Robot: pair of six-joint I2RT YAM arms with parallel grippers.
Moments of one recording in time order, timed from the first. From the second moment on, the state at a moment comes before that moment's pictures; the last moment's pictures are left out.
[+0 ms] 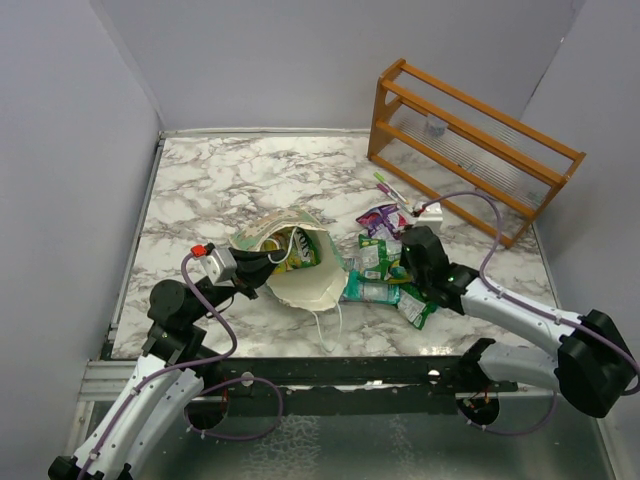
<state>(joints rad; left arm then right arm) -0.44 0.36 0.37 0.28 0.55 -0.14 0.70 1.14 0.57 -0.01 0.61 0.38</state>
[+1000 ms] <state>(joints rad) -0.44 0.44 0.33 0.52 0.80 -0.29 1.00 0.95 0.49 0.36 -0.53 -0.58</state>
